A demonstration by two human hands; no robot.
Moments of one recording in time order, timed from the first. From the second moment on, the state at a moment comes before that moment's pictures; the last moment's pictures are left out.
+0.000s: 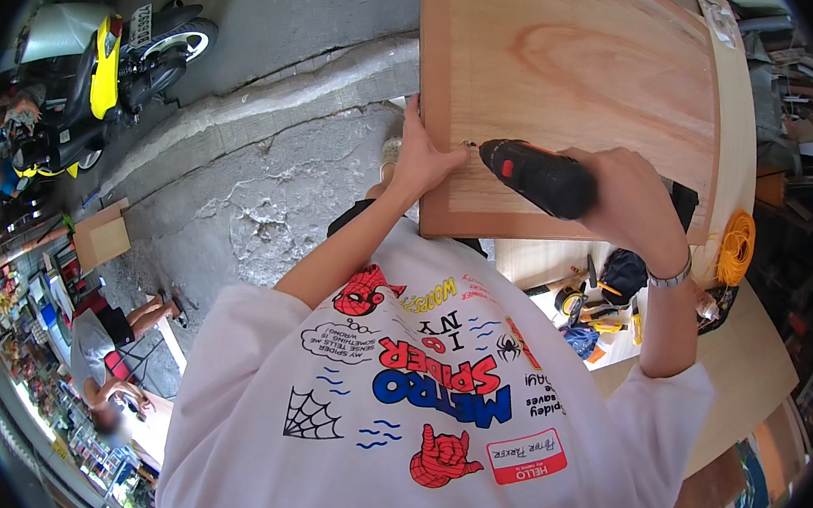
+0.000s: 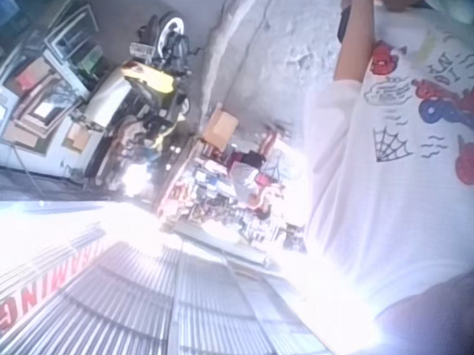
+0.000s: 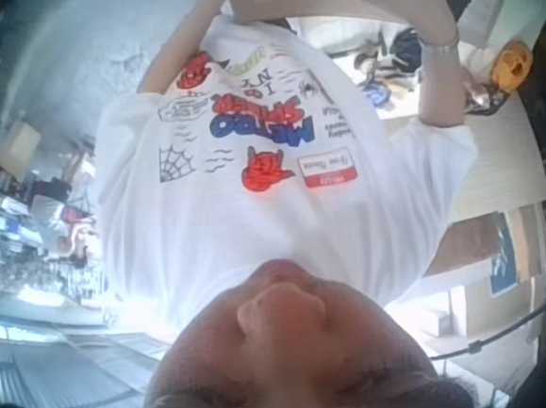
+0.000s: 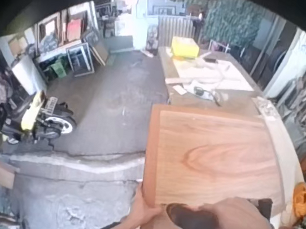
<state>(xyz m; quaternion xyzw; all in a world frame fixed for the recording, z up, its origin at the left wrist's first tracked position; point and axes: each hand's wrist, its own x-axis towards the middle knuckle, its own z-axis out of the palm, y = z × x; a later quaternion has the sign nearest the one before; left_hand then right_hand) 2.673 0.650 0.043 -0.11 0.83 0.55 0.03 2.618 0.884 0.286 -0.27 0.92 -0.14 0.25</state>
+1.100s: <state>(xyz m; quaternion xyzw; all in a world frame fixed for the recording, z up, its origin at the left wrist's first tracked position) 2.681 0.636 0.042 -0.22 0.50 0.82 0.17 2.632 0.827 0.069 -0.35 0.86 -0.36 0.07</state>
